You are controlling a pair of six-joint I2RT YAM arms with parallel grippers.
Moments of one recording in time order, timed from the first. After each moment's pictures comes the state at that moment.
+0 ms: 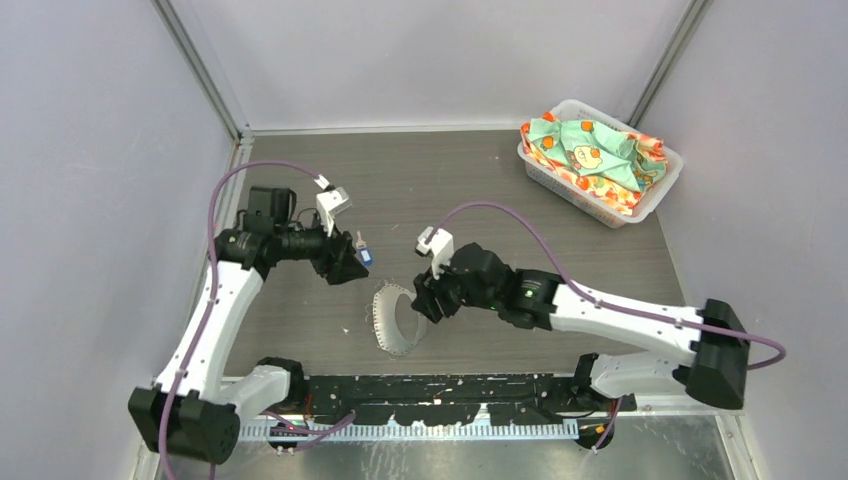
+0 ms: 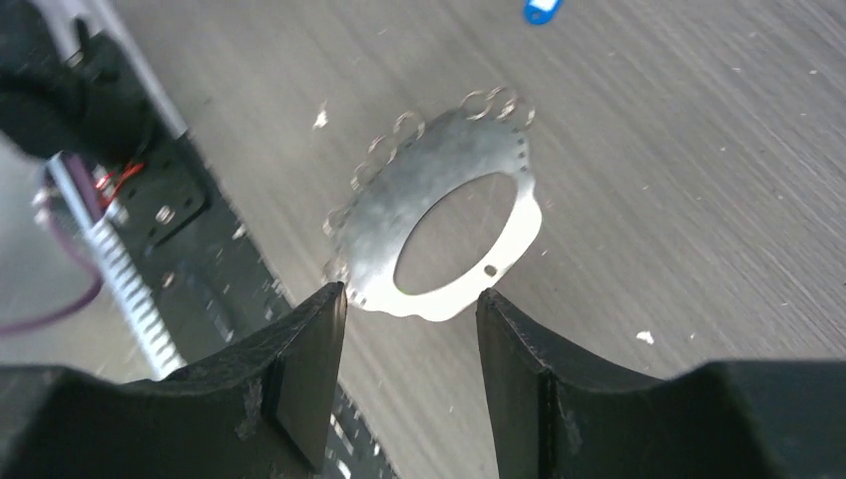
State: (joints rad) left arm -0.20 1.00 1.05 -0.84 0.87 0.35; right arm 1.10 1.17 0.88 -0.26 -0.01 0.24
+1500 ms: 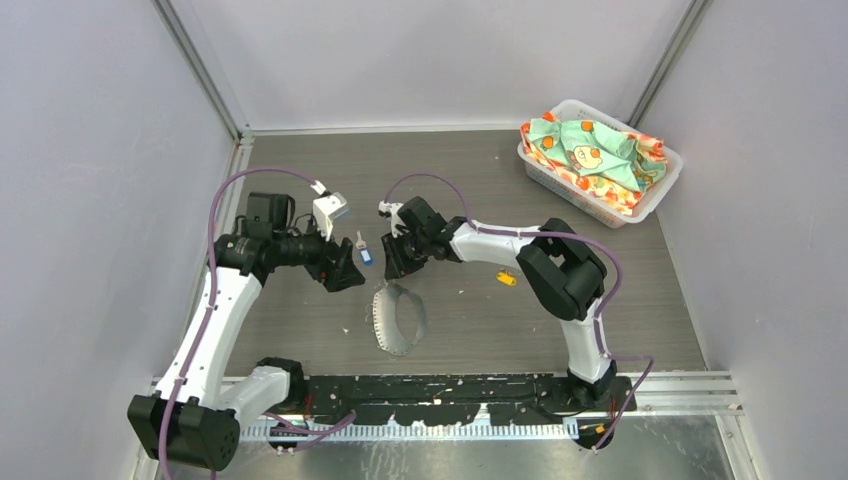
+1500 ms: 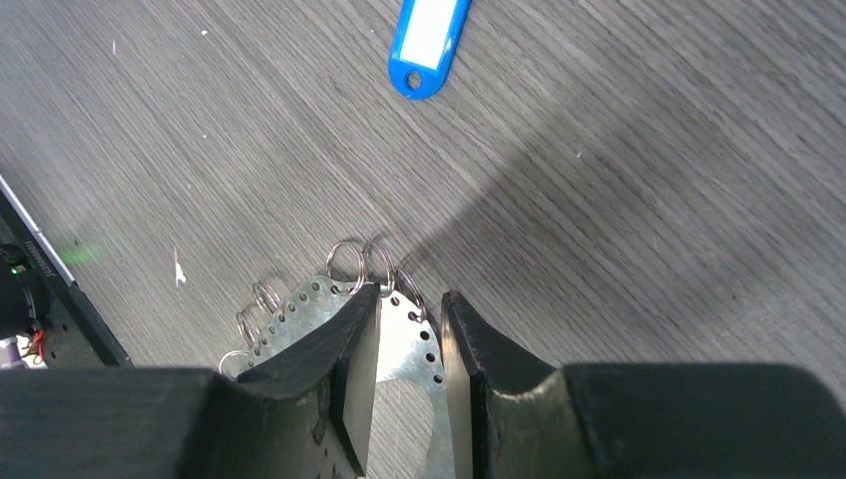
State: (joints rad) left arm -0.15 1.02 1.03 -0.91 0.76 0.36; right arm 0.83 2.03 1.35 -0.17 -0.33 0.33
